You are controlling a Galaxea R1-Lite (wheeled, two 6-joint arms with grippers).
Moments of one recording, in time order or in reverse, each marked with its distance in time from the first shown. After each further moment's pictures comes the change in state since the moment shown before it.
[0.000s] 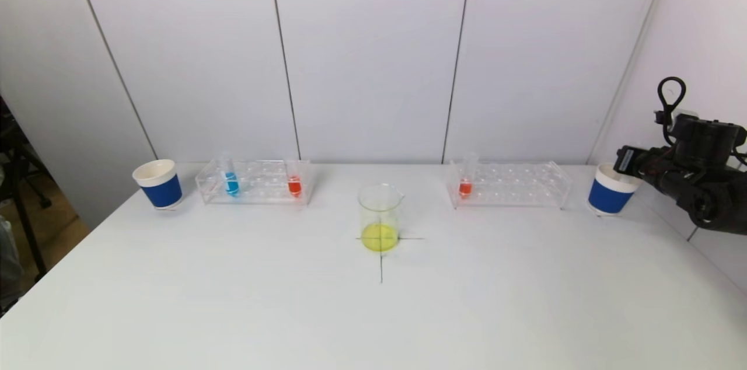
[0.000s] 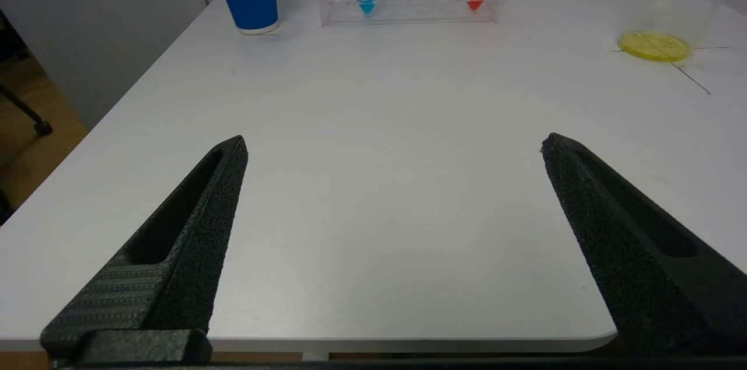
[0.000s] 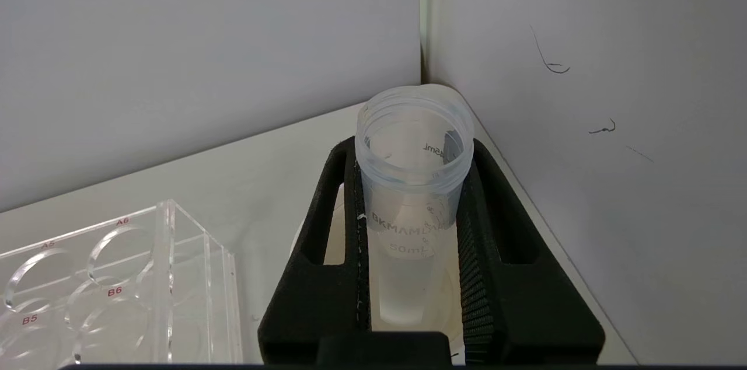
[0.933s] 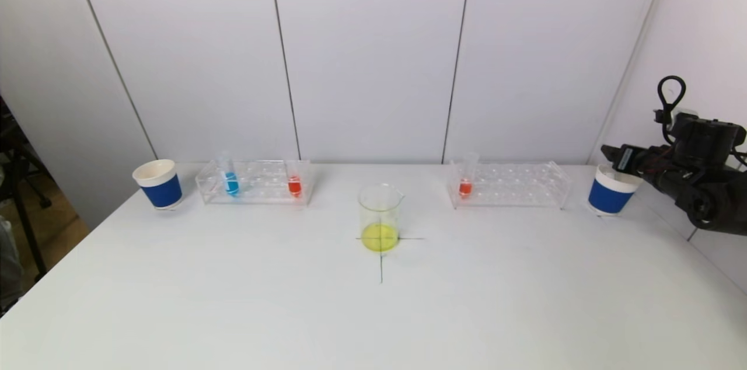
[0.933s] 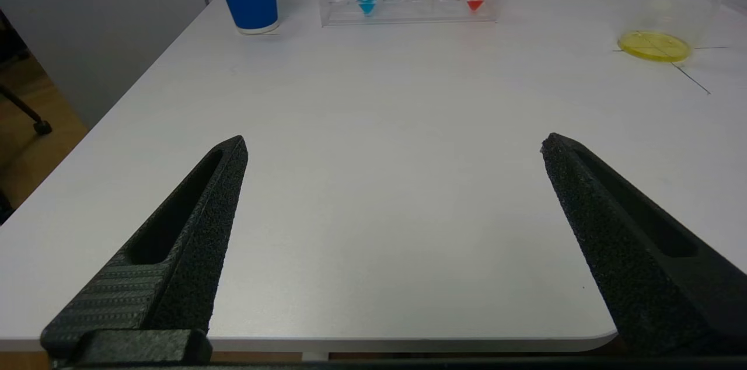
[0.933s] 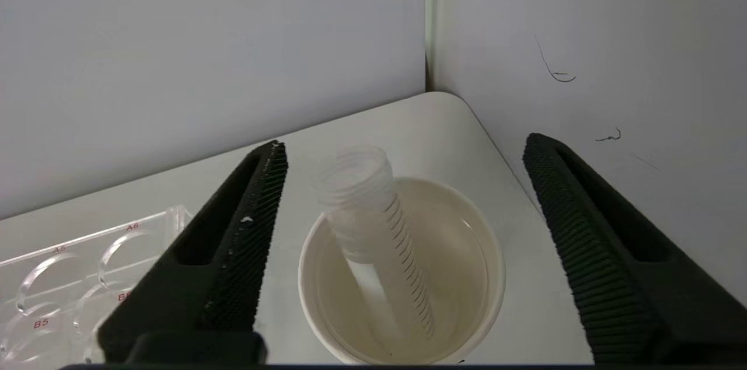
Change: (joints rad) left arm 0.000 0.000 0.000 0.000 0.000 0.000; right arm 0.005 0.000 0.004 -0.021 -0.001 0.002
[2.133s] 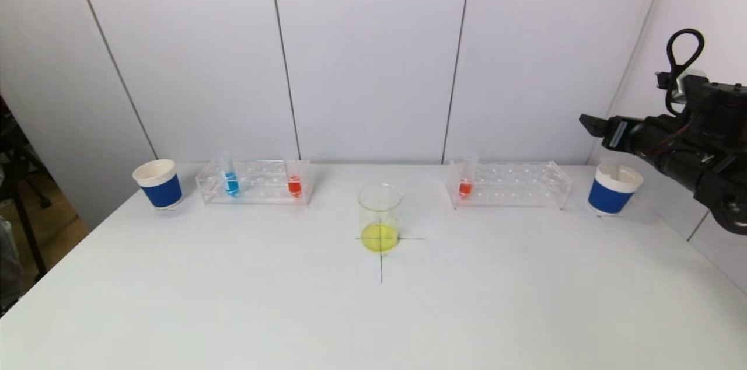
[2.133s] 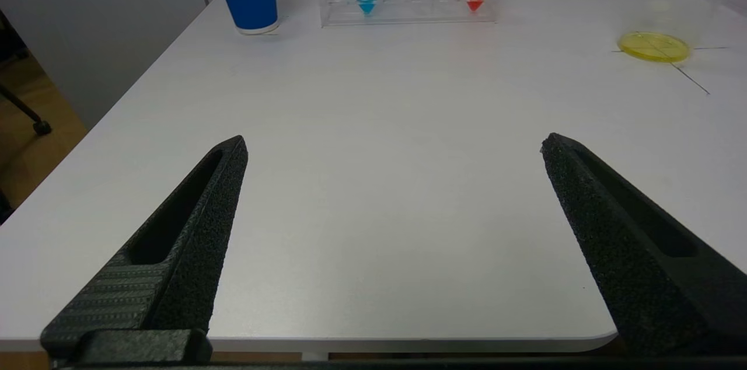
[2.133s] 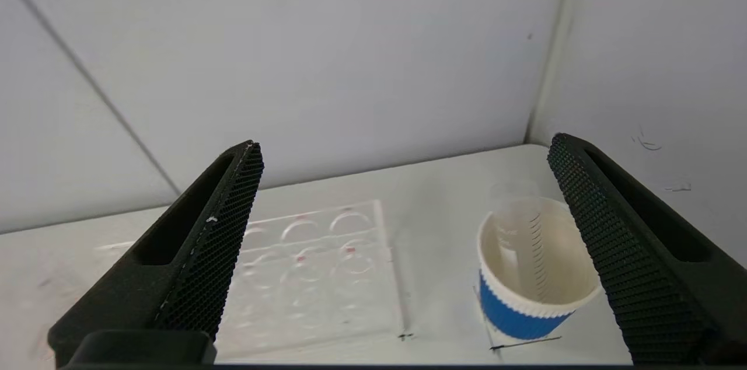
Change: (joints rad) left arm 0.000 0.000 0.000 0.000 0.000 -0.001; right arm 0.167 -0.305 0.189 -0.004 -0.004 0.000
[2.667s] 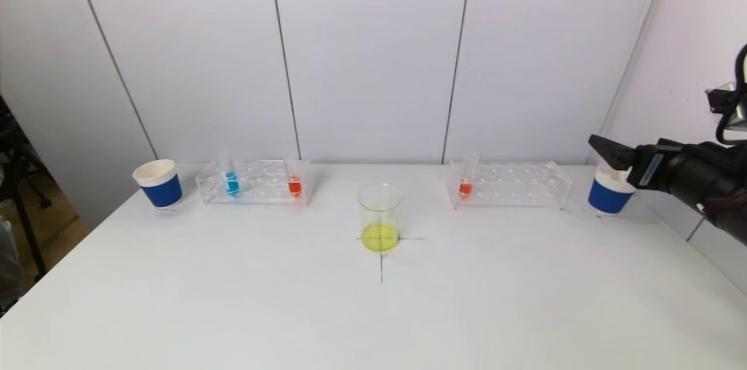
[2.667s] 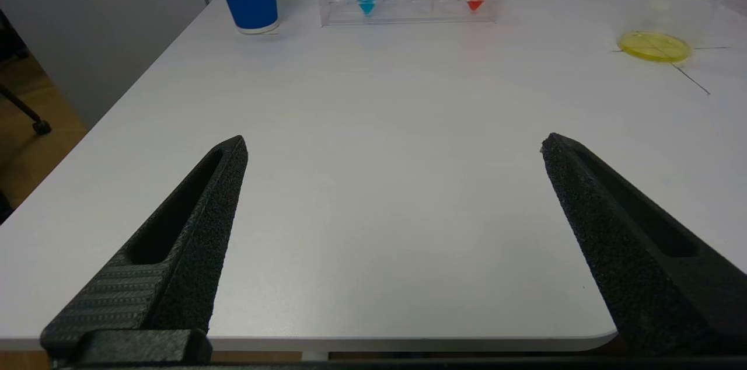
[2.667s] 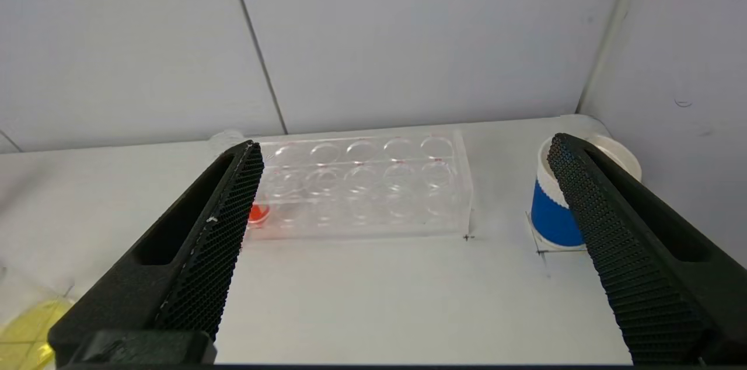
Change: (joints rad) left arm 0.000 0.000 0.000 0.000 0.000 0.001; right arm 0.137 -0.369 0.385 -0.054 -0.011 -0.013
